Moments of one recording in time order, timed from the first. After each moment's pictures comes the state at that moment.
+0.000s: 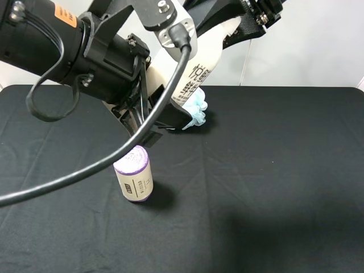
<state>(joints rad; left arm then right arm) -0.85 1.32 -0.96 -0.38 0.36 0.69 0.53 1.47 -1.47 0.71 1.19 -0.32</state>
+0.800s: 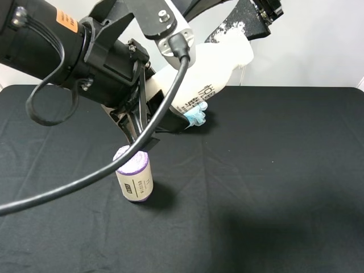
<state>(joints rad) -0.85 1.33 -0.95 -0.36 0.37 0.69 0.53 1.47 -1.49 0.66 1.14 -0.29</state>
